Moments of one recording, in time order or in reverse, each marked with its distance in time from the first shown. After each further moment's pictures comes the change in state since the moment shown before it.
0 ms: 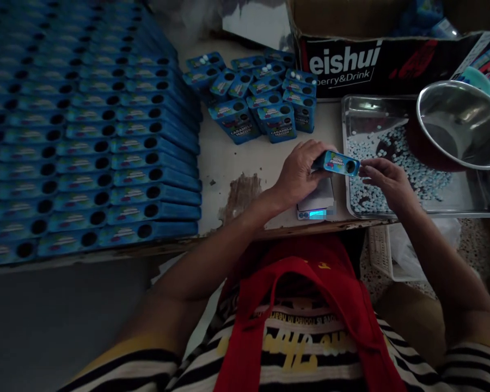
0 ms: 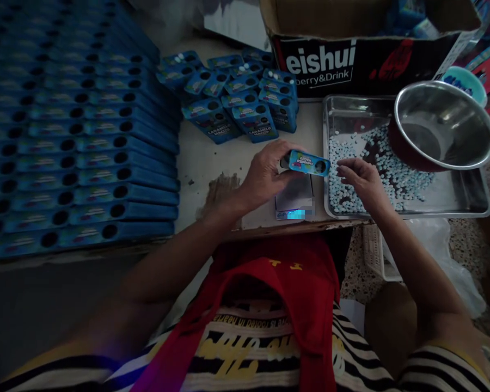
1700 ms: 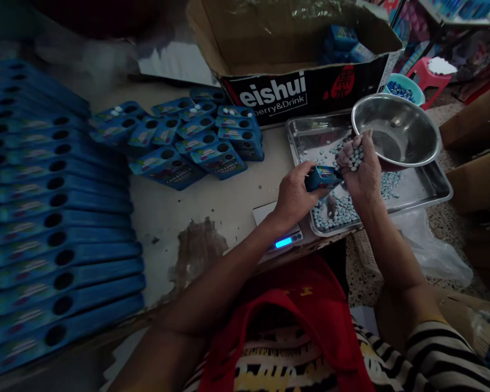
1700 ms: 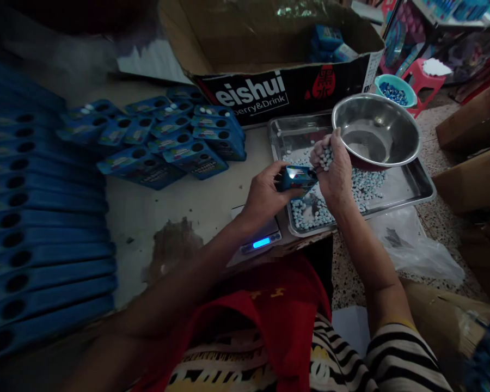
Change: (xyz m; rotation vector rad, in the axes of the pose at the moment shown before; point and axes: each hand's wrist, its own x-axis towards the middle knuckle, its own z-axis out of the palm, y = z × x) left_hand 0.047 0.031 0.079 -0.215 -0.037 -0.201; right_hand 0.044 -0.033 -0.006 0.493 0.329 -0.209
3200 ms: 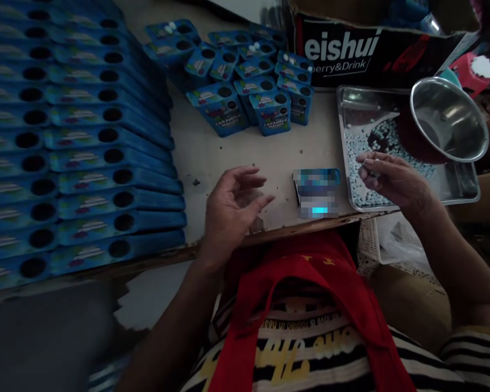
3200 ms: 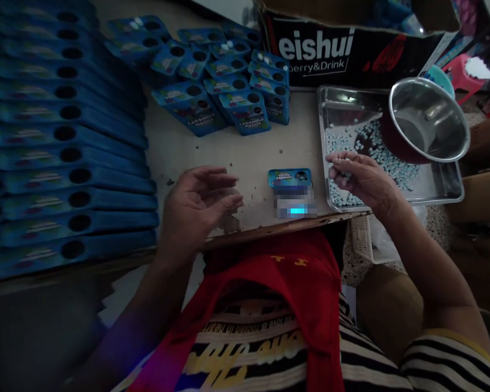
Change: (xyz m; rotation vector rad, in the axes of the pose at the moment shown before) left_hand -0.165 -0.044 -0.149 -0.167 0.323 -0.329; right_hand -0.064 -0.038 0.032 -0.199 -0.331 0.606
